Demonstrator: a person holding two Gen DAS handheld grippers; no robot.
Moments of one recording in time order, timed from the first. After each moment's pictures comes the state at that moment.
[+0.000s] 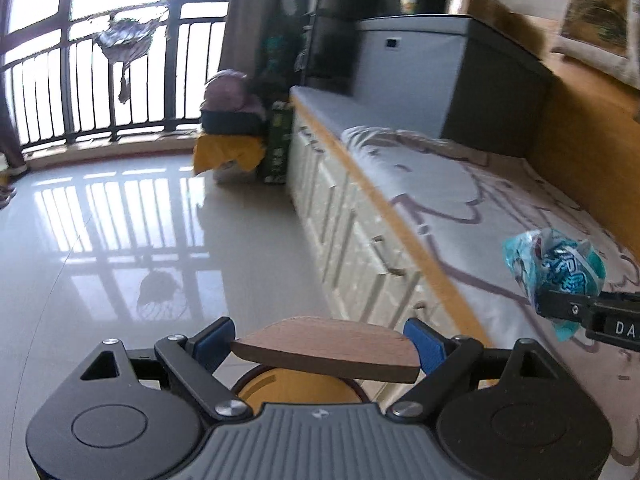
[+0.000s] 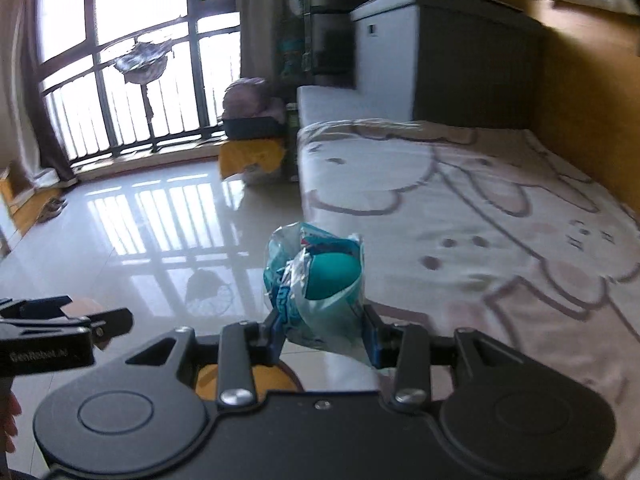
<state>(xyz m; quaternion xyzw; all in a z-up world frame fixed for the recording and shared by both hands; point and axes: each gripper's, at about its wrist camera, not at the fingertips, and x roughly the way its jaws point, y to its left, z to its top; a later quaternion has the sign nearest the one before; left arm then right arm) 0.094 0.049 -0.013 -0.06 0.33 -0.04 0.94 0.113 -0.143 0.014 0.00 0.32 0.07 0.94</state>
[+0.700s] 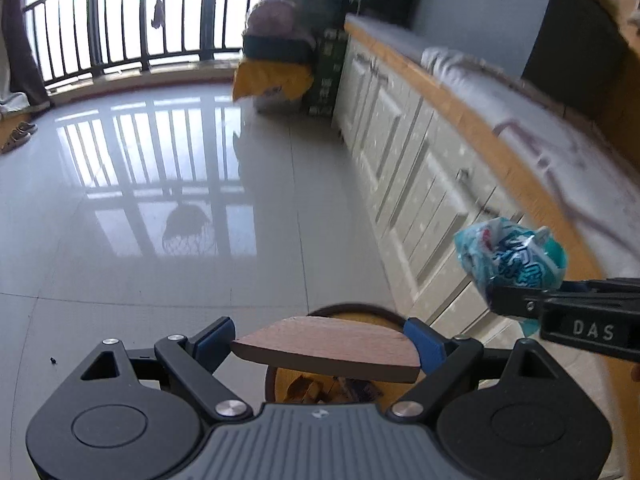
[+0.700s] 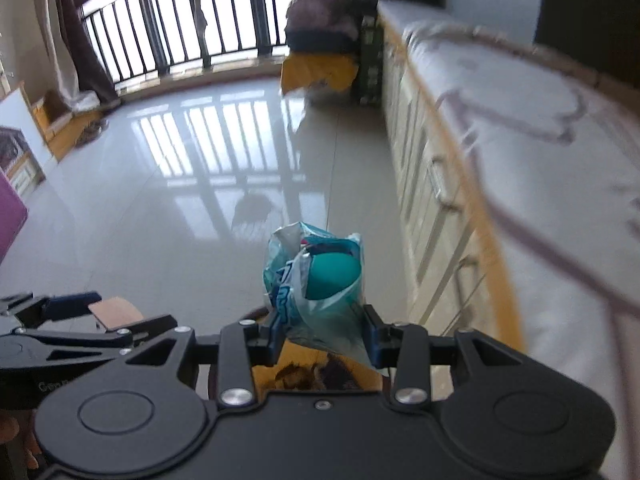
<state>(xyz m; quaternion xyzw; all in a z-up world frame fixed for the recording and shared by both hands) 0.150 0.106 -0.107 -0.07 0.43 0.00 0.90 0.200 -0.051 -0.092 -0.02 0.45 0.14 0.88</state>
